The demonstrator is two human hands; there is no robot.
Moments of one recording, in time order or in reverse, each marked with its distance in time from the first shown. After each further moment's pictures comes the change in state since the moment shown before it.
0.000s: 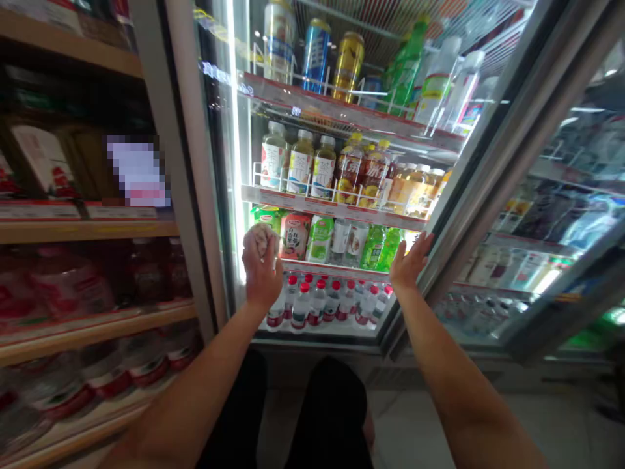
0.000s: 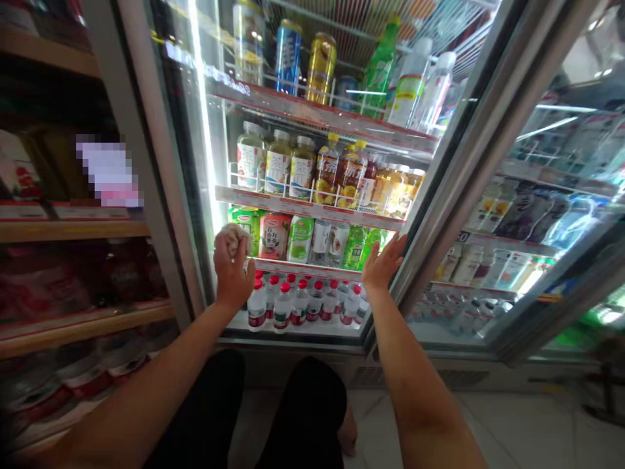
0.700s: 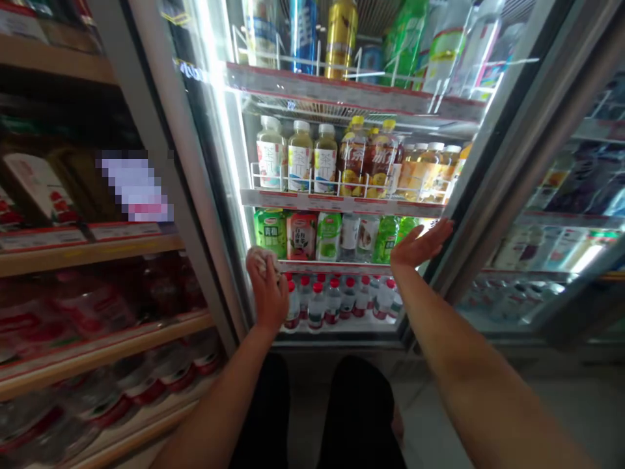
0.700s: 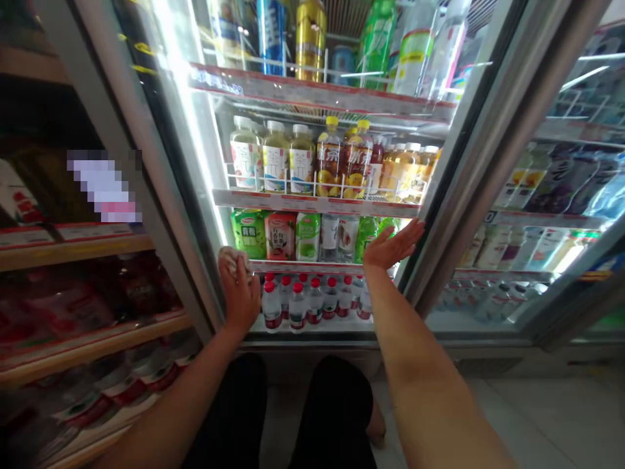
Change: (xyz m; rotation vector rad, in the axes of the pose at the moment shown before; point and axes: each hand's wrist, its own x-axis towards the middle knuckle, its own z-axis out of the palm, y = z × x) left_hand -0.041 -0.033 0.007 -0.002 -0.035 -0.037; right_hand 0.004 -0.044 0.043 -0.073 0.348 0.275
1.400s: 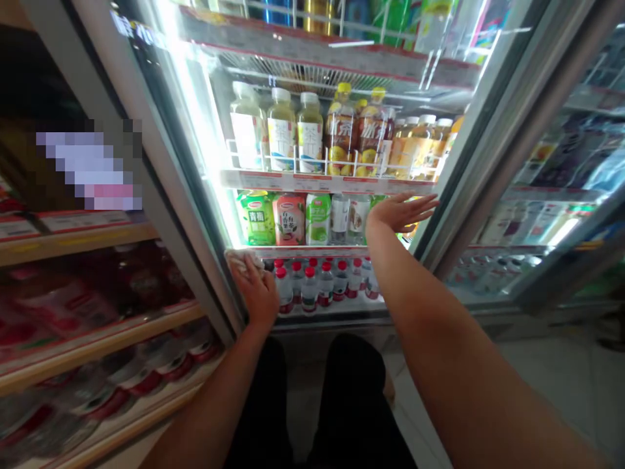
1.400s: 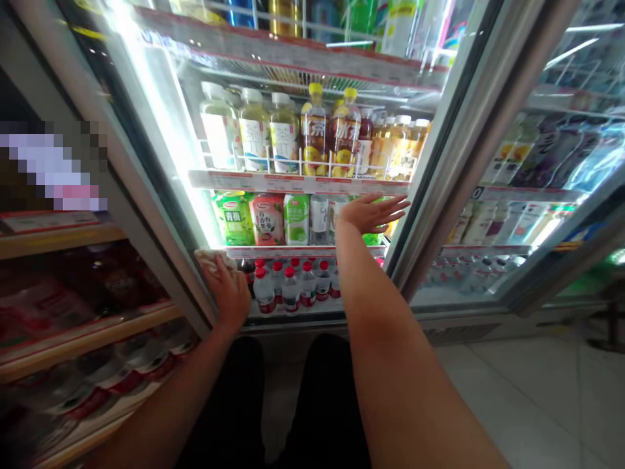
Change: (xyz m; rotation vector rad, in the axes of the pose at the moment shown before) left_hand -0.034 -0.002 0.003 0.025 -0.051 -0.236; right_hand 0.000 -0.068 0.008 -0.053 0.013 0.436
